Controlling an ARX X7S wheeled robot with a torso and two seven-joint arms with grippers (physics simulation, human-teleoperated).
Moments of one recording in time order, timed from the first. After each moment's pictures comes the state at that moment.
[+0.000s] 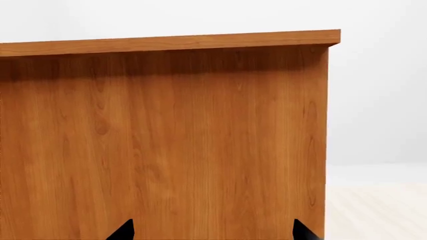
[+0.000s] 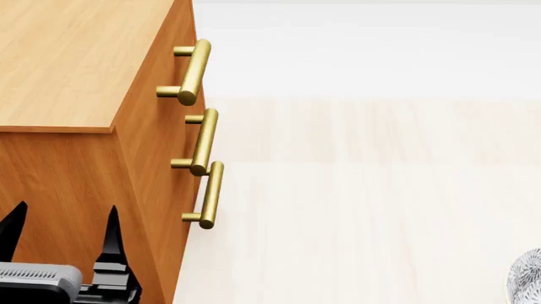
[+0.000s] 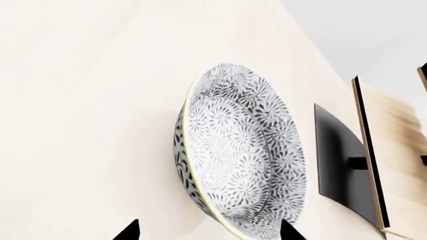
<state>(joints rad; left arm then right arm) -0.15 -0.30 0.29 0.43 -0.24 -0.27 -0.38 1.48 1.57 -1.94 -0.59 1.08 0.60 0.65</state>
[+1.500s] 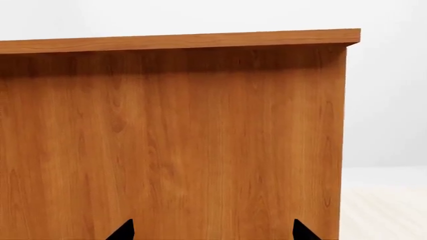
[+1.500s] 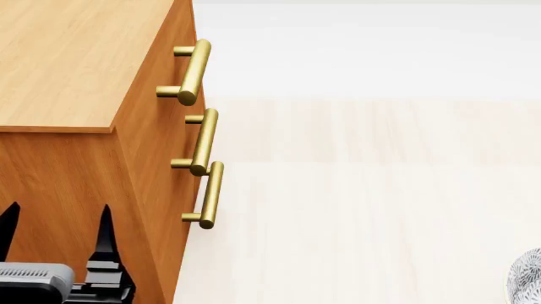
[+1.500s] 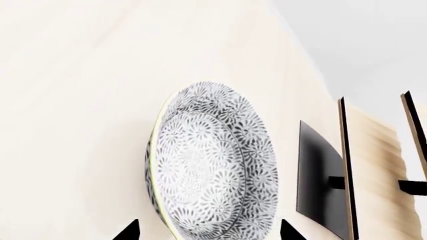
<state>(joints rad) -0.15 -0.32 0.29 0.42 -0.26 -0.25 -0.41 1.55 1.57 -1.84 -0.57 1.01 0.75 0.46</state>
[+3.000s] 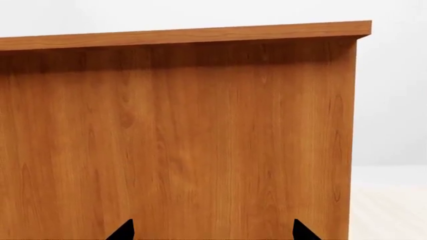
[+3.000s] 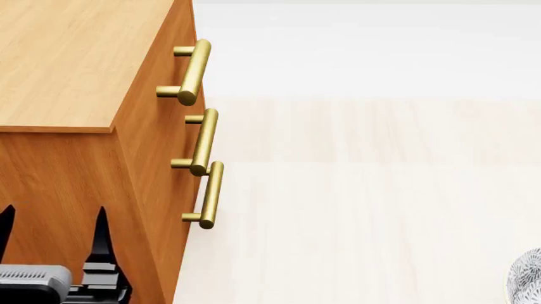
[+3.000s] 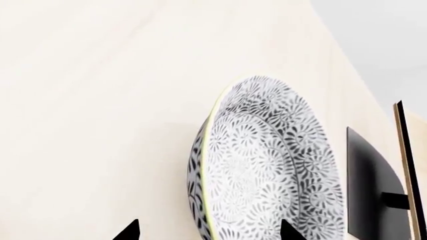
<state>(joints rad) -0.14 -0.34 0.30 0.42 -0.27 -0.24 -0.43 1.38 1.44 -1.94 -0.33 0.96 0.46 0.43</state>
